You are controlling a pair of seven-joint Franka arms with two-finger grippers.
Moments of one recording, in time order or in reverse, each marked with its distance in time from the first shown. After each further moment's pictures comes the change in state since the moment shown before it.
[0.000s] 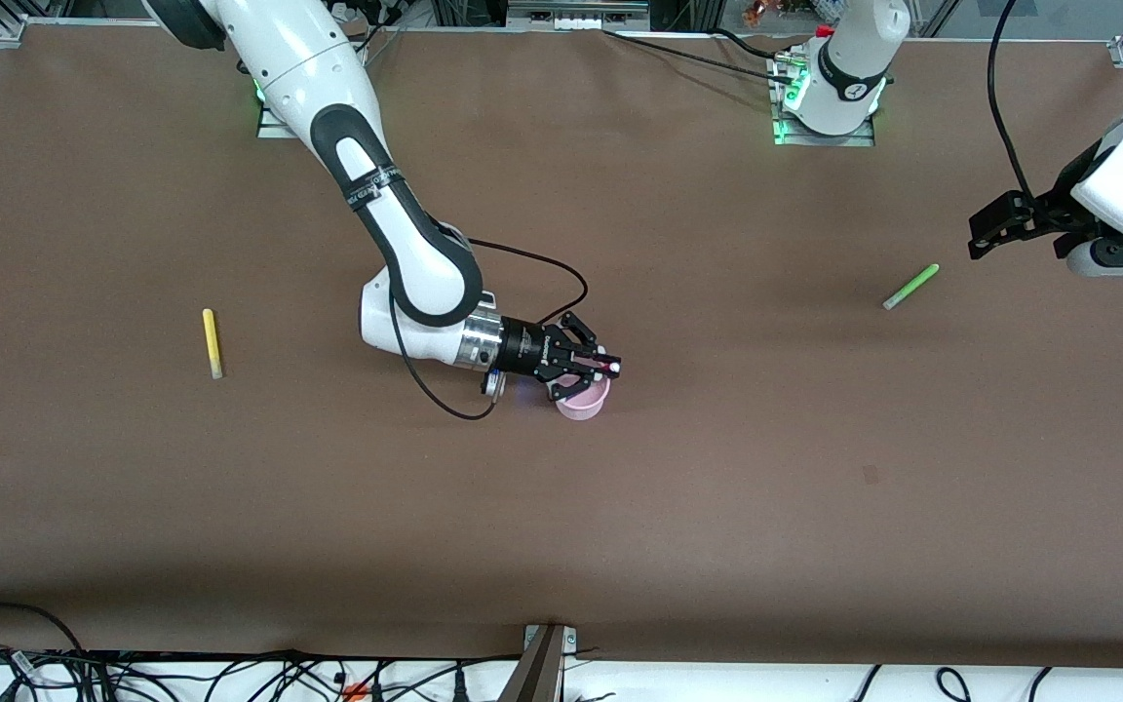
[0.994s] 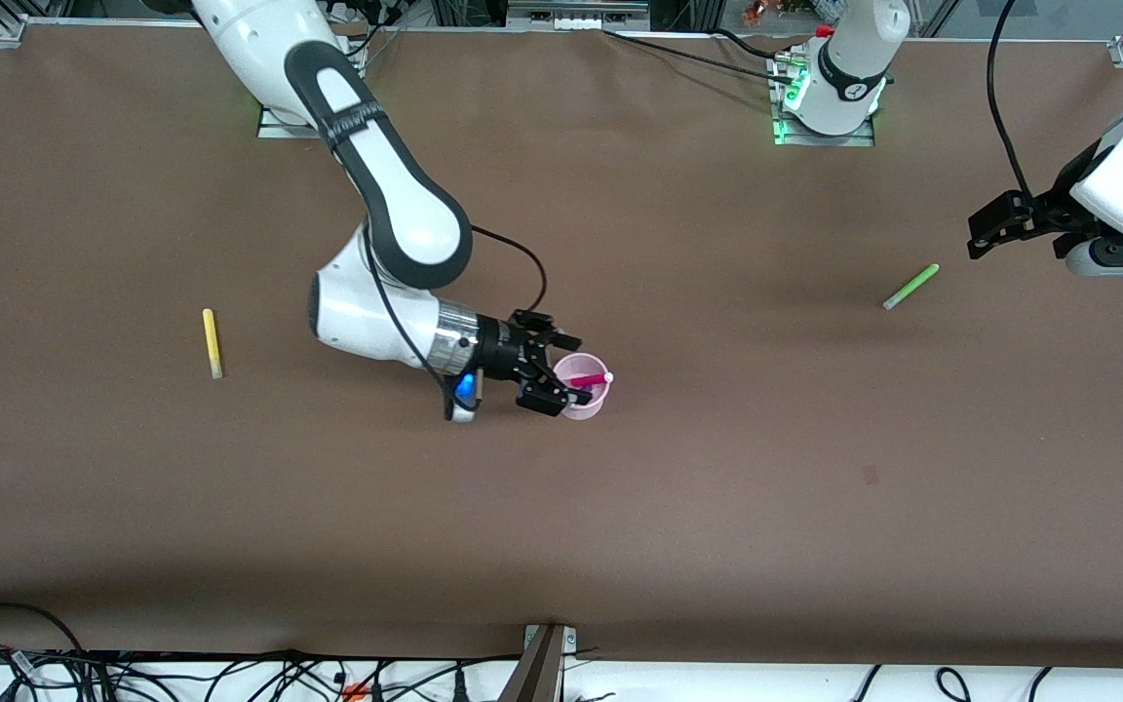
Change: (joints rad) left arm 0.000 0.000 0.000 0.001 0.000 0.000 0.000; right arm -0.004 -0.171 -0.115 0.004 -0.610 -0.073 -0.070
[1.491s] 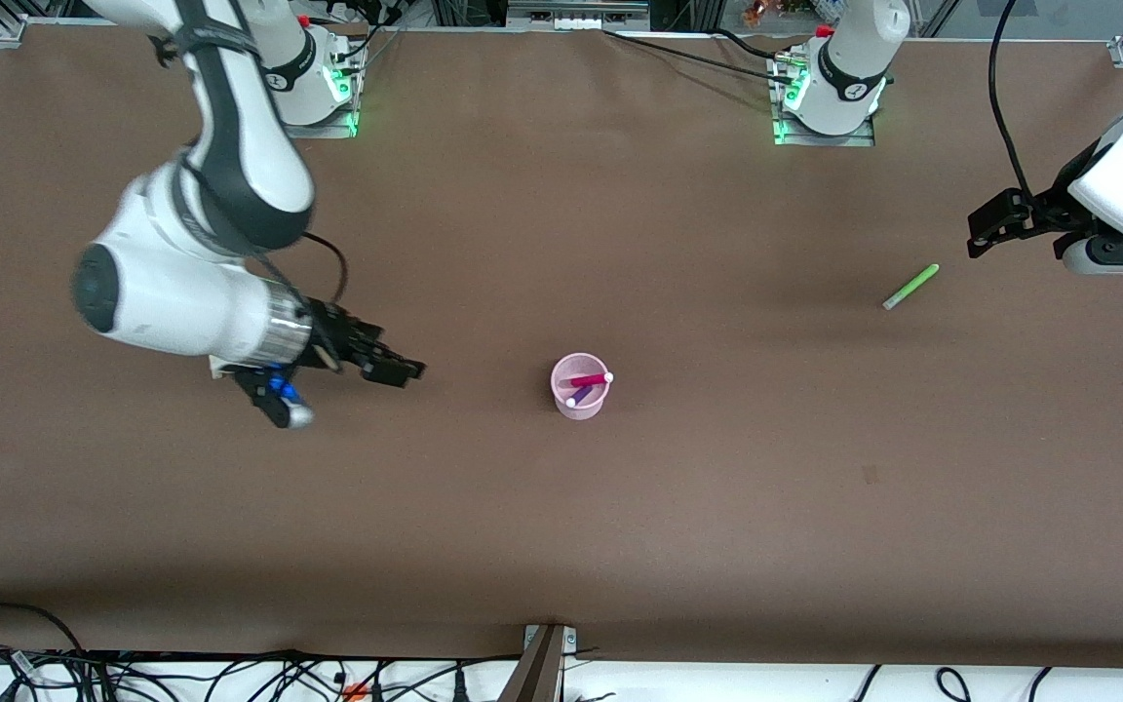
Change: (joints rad) left arm -0.001 0.000 0.000 0.001 0.000 0.000 0.040; right arm -0.012 -0.212 -0.312 -0.012 -0.529 -0.539 -0.232
